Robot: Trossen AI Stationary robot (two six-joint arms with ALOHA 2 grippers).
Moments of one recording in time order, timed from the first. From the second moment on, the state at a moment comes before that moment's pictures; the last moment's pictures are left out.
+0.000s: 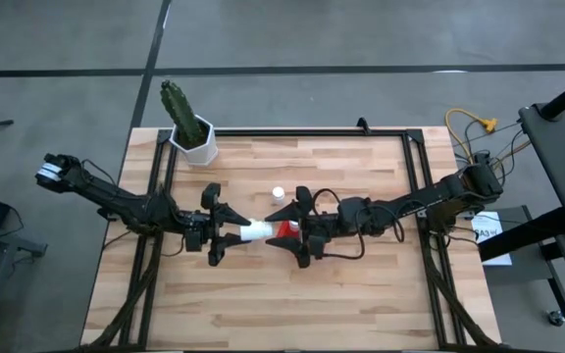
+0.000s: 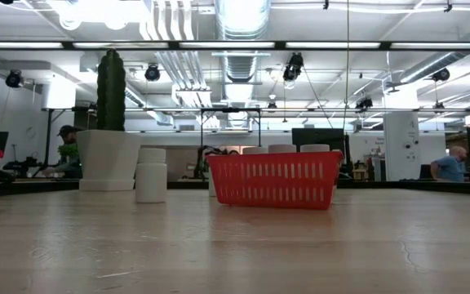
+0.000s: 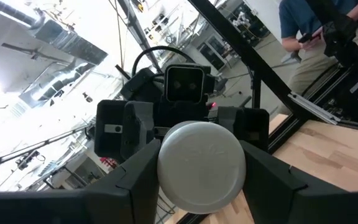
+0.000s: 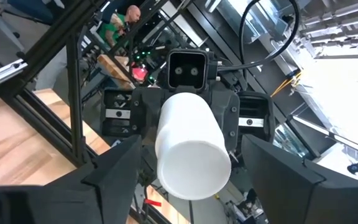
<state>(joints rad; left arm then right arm) -0.35 0.99 0.60 0.63 -0.16 0.80 0.24 1.63 1.11 0.64 0.13 -0.81</state>
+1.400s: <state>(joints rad) -0.35 1.01 0.61 0.62 -0.16 0.80 0.24 1.63 1.11 0.62 0.13 -0.81</state>
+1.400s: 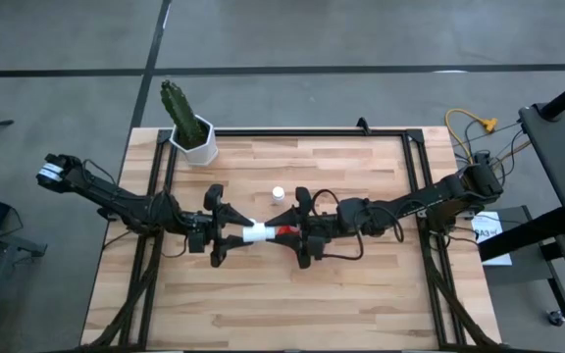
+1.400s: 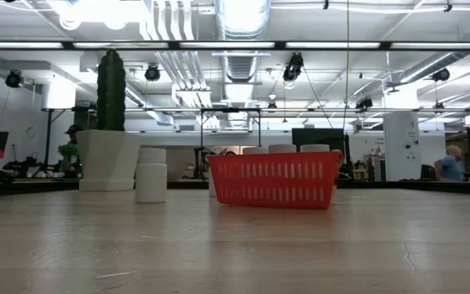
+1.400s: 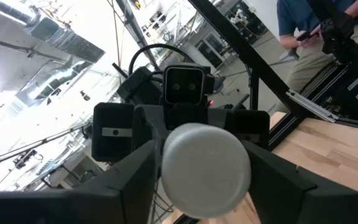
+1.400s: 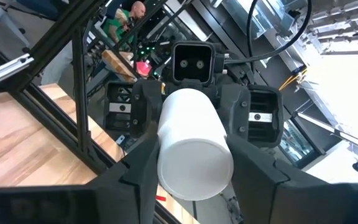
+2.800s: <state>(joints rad) -0.37 0.74 0.57 0.27 -0.56 0.60 0.24 1.41 1.11 -0.20 0.33 -0.26</state>
